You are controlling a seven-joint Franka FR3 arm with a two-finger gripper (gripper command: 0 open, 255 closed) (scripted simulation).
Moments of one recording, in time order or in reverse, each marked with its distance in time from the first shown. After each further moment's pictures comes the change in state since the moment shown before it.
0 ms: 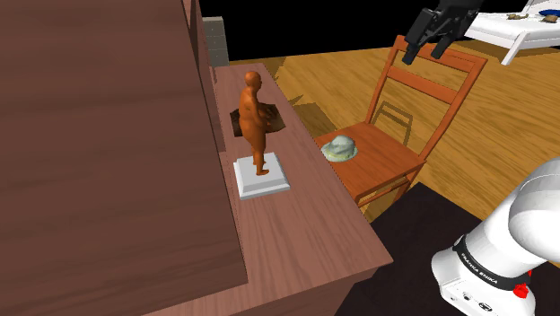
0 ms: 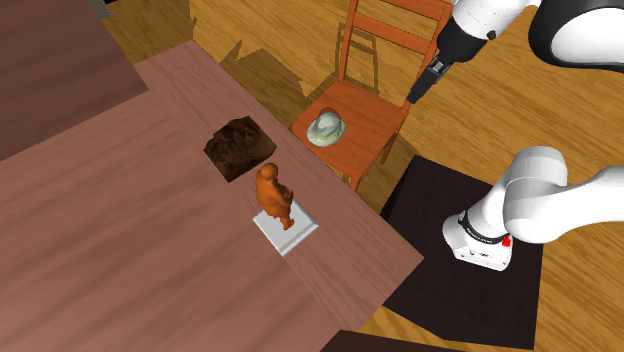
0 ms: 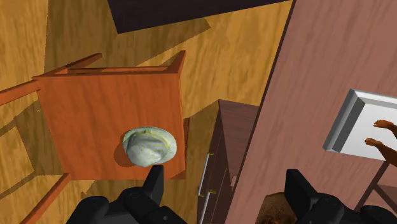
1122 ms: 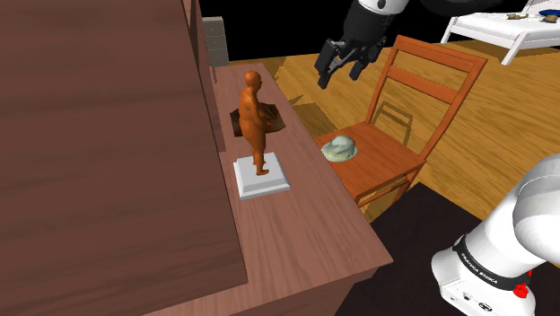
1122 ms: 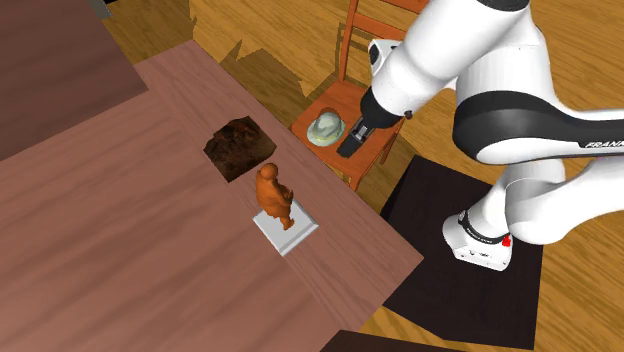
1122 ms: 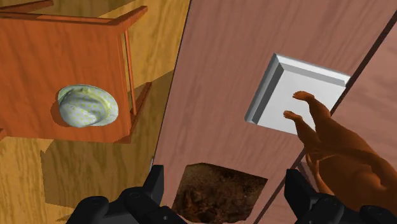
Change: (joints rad) arm 0.086 0.227 0.281 0.013 0.069 0.328 0.240
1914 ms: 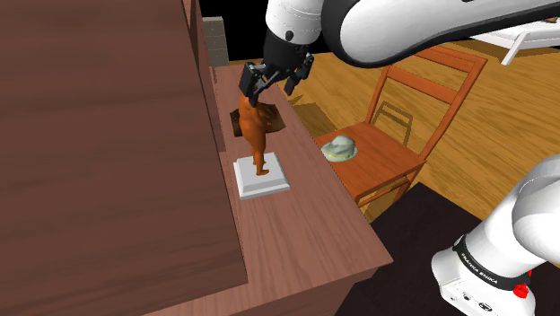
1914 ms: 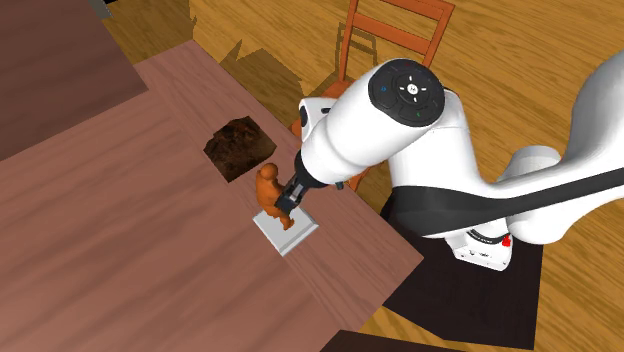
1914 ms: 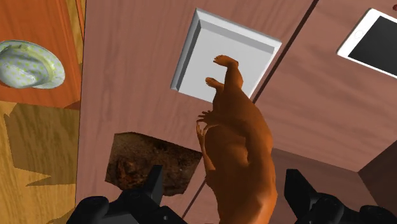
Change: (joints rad) arm -0.018 0.313 0.253 0.198 -0.141 0.180 0.248
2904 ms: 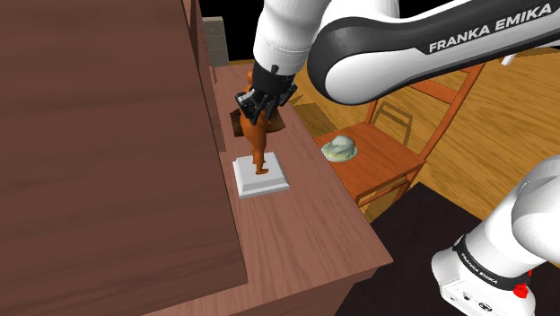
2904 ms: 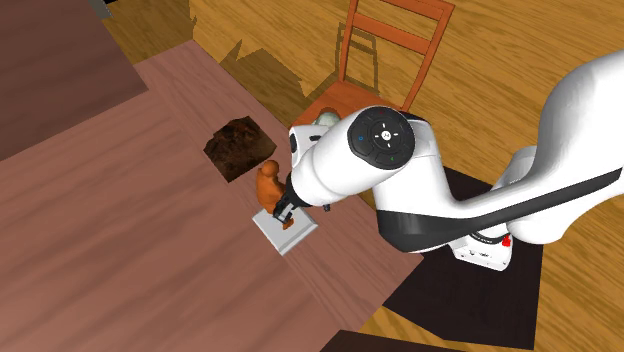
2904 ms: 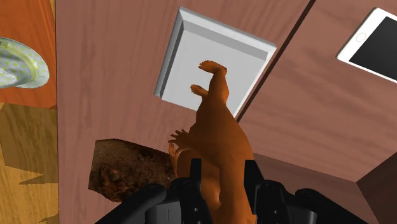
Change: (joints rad) arm -0.012 0.077 0.050 -0.038 -0.075 0.112 0.085
